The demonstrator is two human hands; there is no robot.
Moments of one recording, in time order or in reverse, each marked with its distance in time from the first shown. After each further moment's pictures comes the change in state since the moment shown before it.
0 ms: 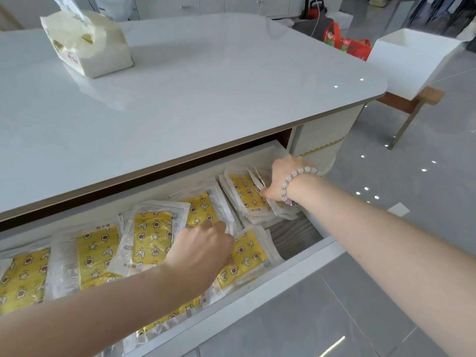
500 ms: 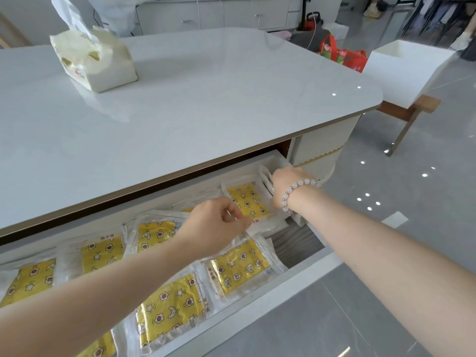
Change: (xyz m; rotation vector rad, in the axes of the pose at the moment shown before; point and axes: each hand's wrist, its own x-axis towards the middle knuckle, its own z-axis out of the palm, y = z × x) left_hand 0.035 -0.016 -0.023 -0.997 0.006 -0.324; right_hand -0.002 0.000 -0.007 -0.044 -0.049 0.019
